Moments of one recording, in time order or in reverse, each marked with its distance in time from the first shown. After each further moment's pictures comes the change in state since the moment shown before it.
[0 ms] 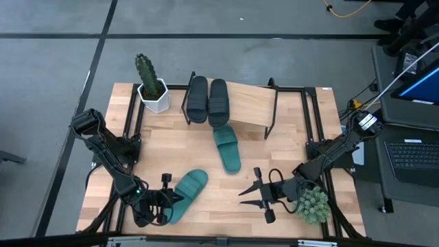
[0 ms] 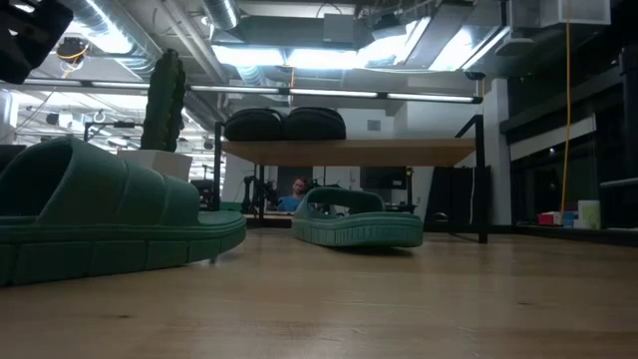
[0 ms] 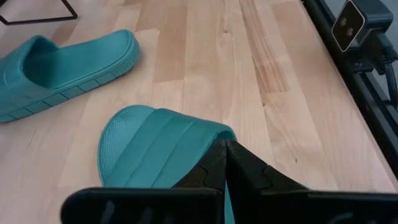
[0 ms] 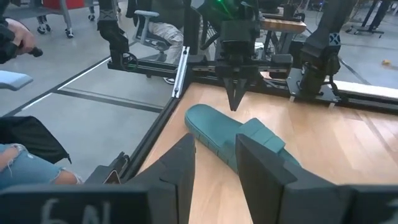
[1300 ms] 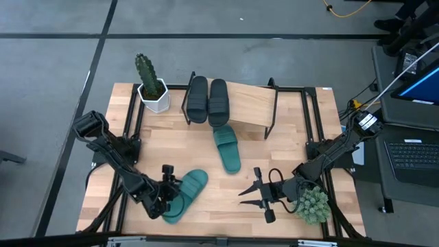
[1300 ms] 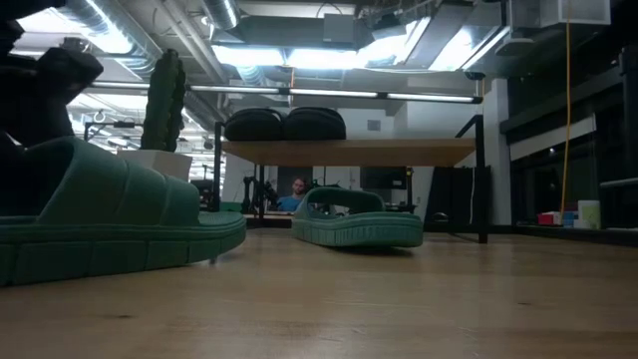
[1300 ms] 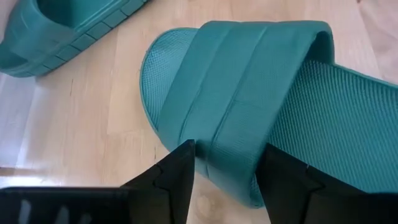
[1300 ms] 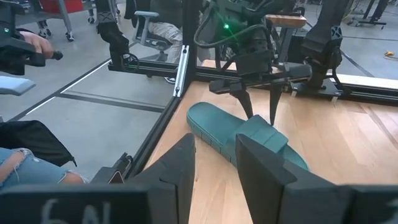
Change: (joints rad) left arm 0.101 0.047 0.000 -0.262 0.100 0.002; right arm 0.000 0.000 0.000 -0.008 0.000 0.031
